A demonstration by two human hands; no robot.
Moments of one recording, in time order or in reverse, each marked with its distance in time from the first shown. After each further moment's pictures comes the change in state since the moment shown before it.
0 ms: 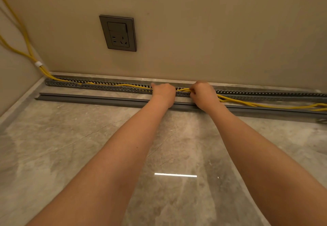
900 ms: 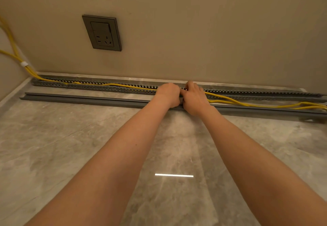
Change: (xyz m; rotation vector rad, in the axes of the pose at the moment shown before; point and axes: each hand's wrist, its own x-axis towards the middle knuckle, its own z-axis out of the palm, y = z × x) left_hand -0.003 0.050 -0.017 -0.112 0.058 0.061; right_hand -0.021 0.024 0.002 -0.113 -0.088 -0.138
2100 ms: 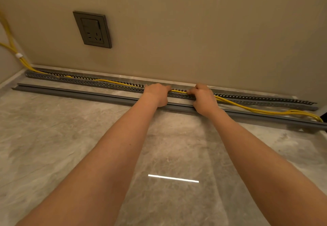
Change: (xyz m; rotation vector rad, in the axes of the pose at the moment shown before) left_hand 0.008 0.013 0.005 -0.018 -0.110 -0.085; right_hand -0.011 0.074 -0.002 0.147 0.076 0.036
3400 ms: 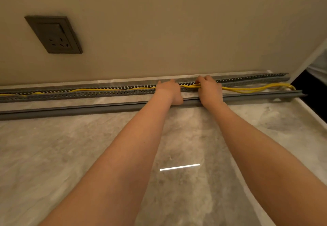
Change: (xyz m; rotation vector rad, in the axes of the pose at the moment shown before) left_hand 0.007 0.057 -0.016 -0.014 -0.087 0.247; right_hand -0.018 0.031 0.001 -0.060 0.165 0.364
